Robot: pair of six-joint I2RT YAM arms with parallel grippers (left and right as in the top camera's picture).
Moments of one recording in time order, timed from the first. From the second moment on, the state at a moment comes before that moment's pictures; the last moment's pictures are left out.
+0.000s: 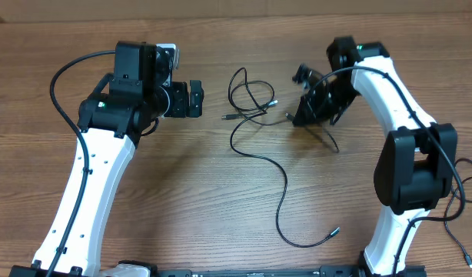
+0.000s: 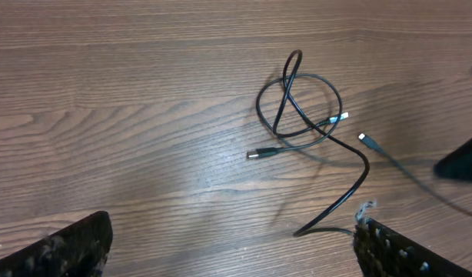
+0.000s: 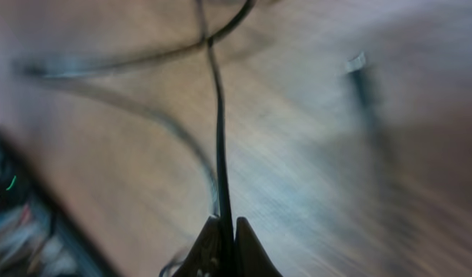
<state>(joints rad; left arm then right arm) -0.18 1.46 1.42 -0.85 0.15 -0.16 0.13 2.08 1.76 -1.29 -0.50 -0.32</state>
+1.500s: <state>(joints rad) -0.18 1.46 1.42 -0.85 0.15 -0.16 0.13 1.47 2.32 -0.85 0.78 0.34</state>
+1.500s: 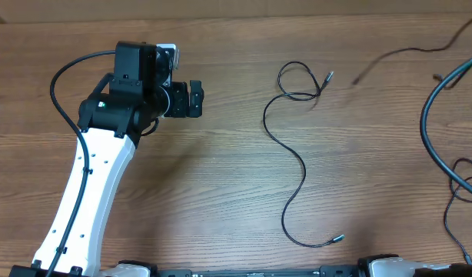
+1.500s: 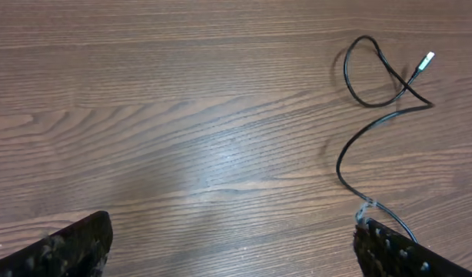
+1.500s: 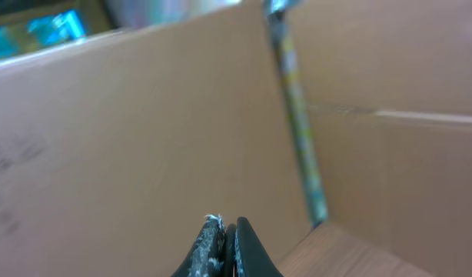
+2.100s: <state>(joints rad) -0.18 1.46 1.42 -0.85 0.15 -0.16 -0.18 1.75 2.32 -0.88 0.81 0.39</state>
